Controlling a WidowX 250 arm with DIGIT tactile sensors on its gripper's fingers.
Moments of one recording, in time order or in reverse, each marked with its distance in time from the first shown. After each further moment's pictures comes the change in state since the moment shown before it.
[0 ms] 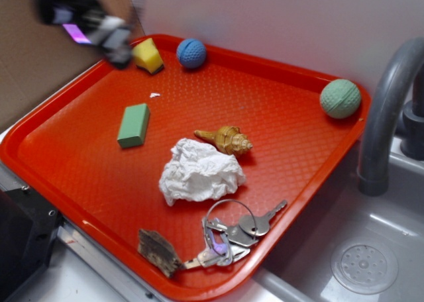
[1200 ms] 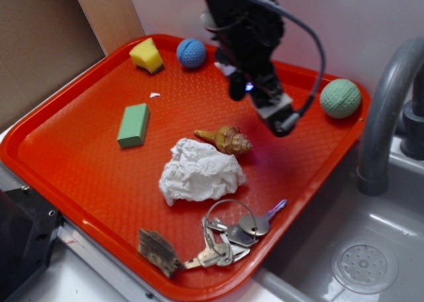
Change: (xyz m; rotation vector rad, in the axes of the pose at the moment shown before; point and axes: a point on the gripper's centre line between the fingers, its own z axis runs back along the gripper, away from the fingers) arm 0.072 -0.049 -0.090 0.074 -0.031 -0.197
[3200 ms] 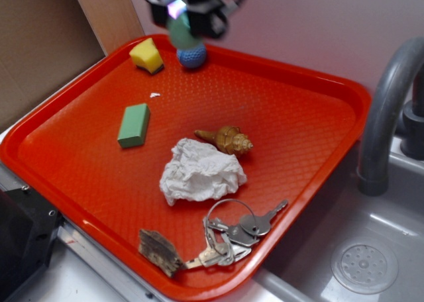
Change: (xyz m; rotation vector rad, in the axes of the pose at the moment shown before) arm -0.037 0.100 0.109 -0.021 0.354 0.615
